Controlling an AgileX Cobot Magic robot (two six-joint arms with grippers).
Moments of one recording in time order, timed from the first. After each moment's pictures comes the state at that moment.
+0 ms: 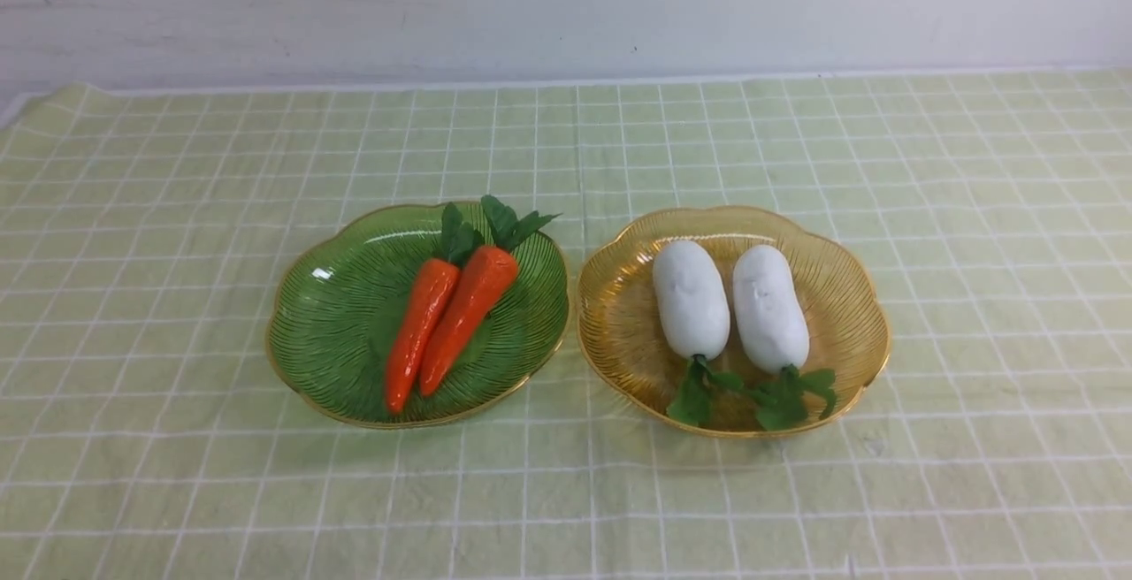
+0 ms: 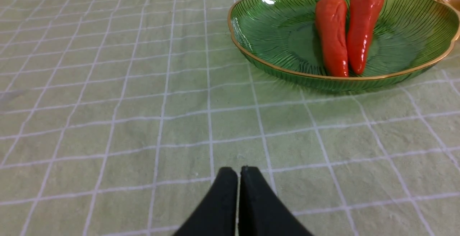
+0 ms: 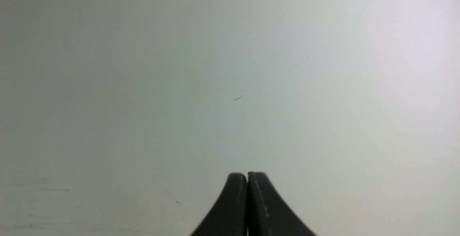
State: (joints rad) right arm 0.16 -0.02 -0.37 0.24 0.15 -0.16; left arm -0.05 -0.01 0.03 -0.02 0.38 0.08
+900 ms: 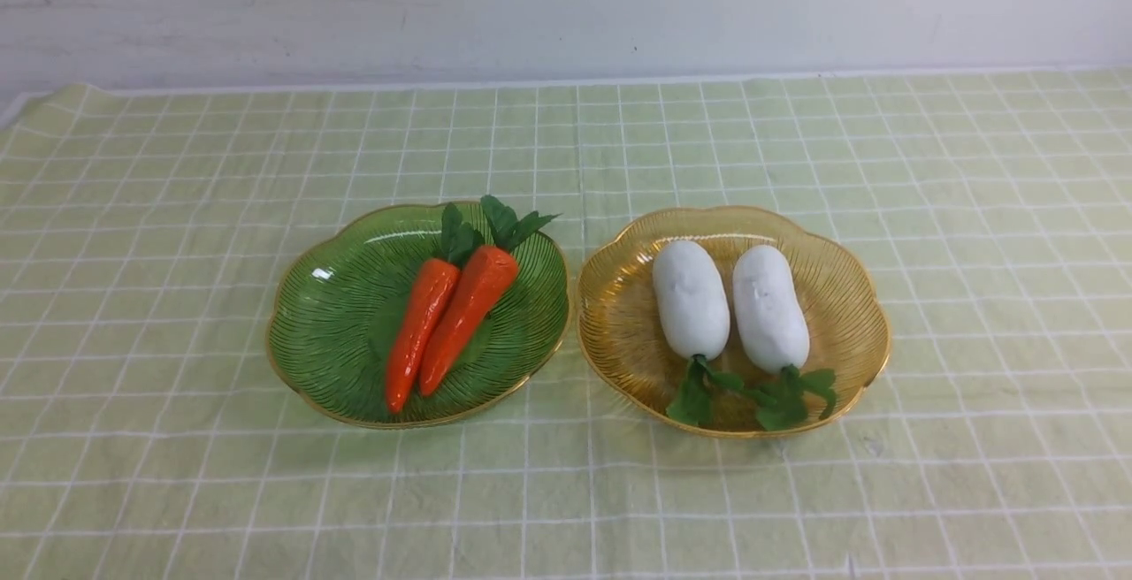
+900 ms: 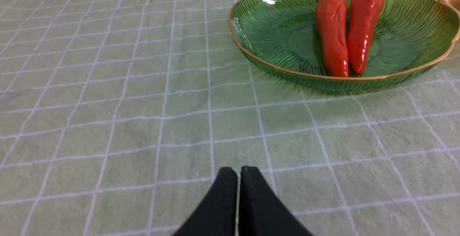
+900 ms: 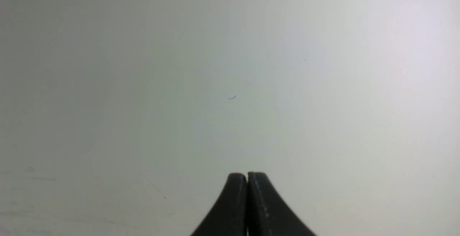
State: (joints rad) right arm 0.16 -0.02 -0.37 0.18 0.16 -0.22; left arm -0.05 -0.01 0.03 -0.02 0.38 0.08
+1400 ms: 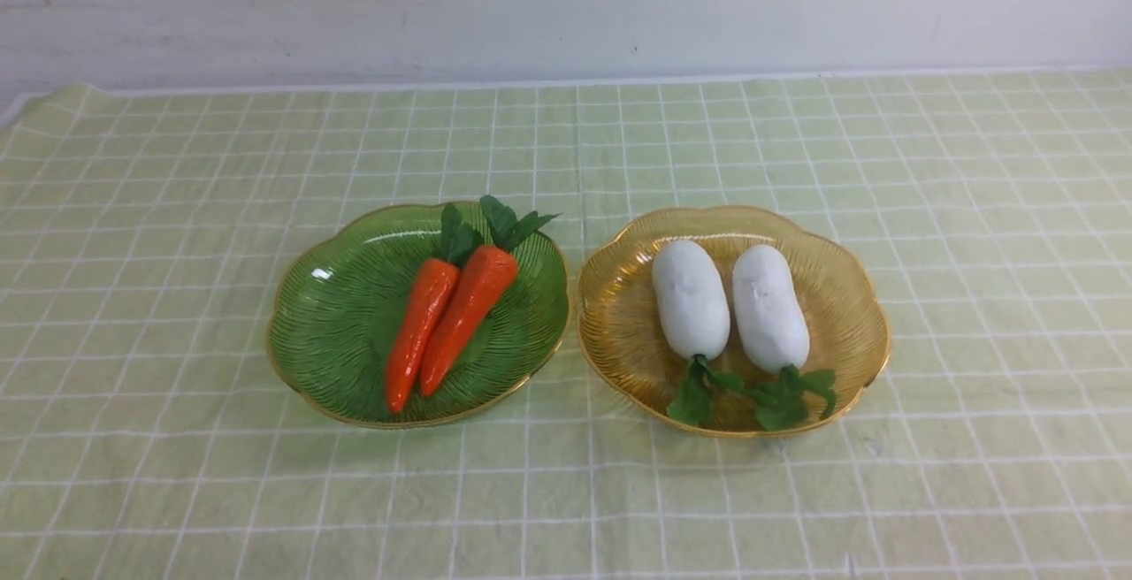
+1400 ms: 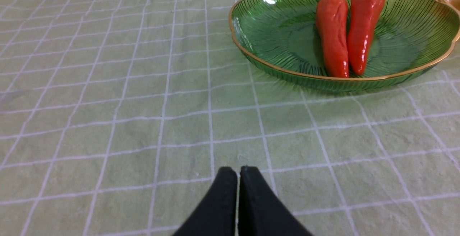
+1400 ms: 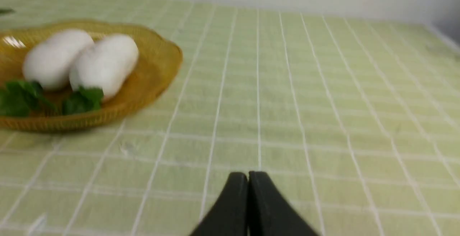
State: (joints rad) right arm 0.00 -0.01 0.01 -0.05 0.43 -0.03; left arm -0.05 -0.01 0.03 -0.02 0.39 0.08
